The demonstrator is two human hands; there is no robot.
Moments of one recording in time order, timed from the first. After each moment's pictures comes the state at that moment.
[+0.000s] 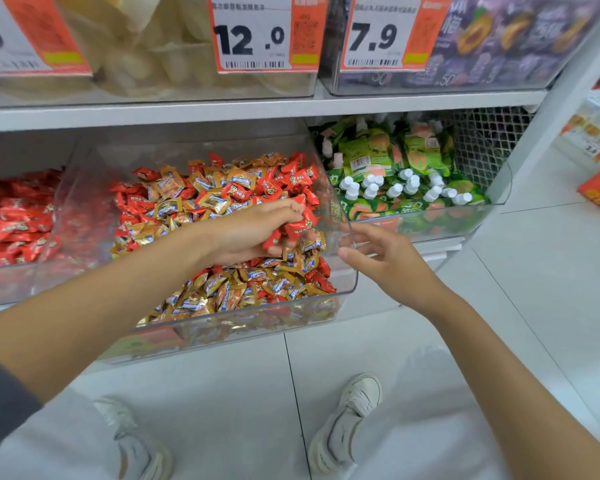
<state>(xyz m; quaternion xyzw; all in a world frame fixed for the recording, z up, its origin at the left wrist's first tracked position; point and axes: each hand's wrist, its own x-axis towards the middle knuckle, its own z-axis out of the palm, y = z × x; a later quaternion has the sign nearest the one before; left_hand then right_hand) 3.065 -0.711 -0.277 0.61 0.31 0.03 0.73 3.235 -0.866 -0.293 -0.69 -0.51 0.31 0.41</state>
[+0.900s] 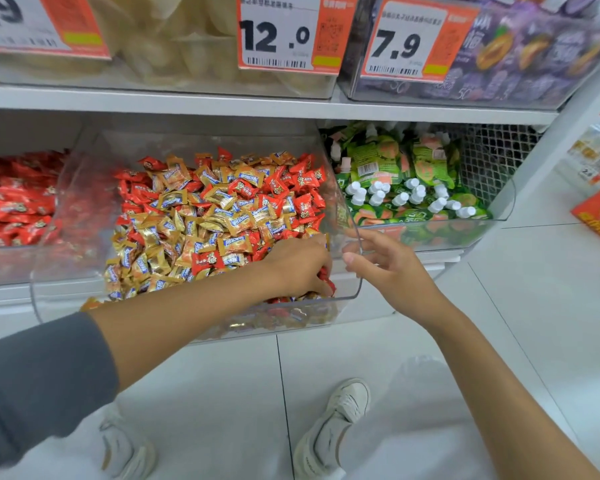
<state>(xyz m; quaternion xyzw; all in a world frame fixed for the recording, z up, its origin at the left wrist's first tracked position) 3.104 -0.740 -0.330 0.96 0.23 -0.03 0.14 3.234 -0.865 -0.300 -0.67 -0.50 0.33 0.44</state>
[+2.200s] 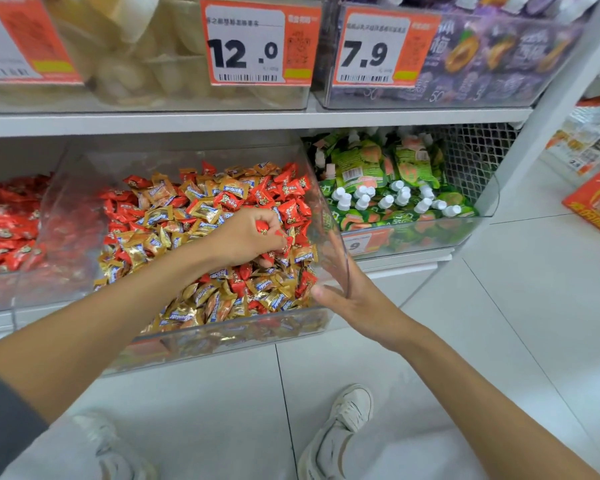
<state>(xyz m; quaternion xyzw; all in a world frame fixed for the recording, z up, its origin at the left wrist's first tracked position) 3.066 -0.699 -0.300 0.75 0.34 0.13 0.55 3.202 -0.876 -0.306 -0.59 -0.49 0.47 0.43</state>
